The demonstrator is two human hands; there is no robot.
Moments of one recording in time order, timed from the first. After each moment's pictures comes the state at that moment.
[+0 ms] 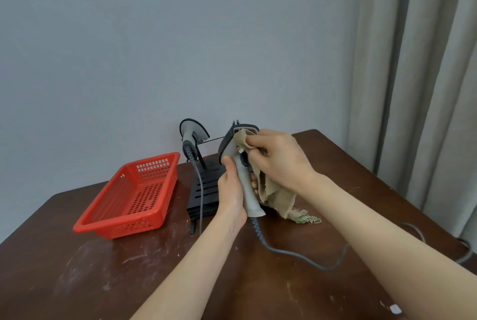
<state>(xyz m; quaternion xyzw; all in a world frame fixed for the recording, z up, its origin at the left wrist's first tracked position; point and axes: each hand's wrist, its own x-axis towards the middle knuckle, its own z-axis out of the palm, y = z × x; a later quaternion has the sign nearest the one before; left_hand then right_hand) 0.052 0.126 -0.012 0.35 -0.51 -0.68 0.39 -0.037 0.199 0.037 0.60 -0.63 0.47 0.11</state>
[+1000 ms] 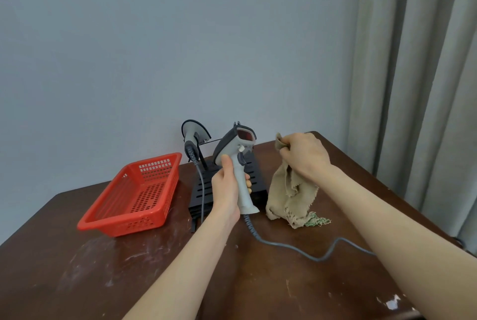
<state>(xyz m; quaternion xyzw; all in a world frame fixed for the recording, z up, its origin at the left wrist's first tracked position) 0.058 0.119 -0.009 0.38 -0.52 -0.64 0.42 -0.086 0.197 0.022 0.45 -0.83 0.34 0.04</state>
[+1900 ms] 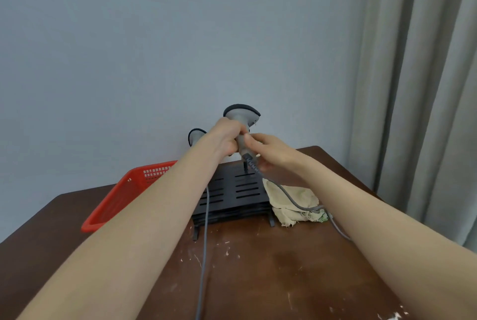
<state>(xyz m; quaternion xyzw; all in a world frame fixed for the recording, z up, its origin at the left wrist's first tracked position) 0.029 0.077 0.114 0.37 -0.61 -0.62 0.32 -0.053 0.163 0.063 0.53 -0.64 0.48 -0.27</state>
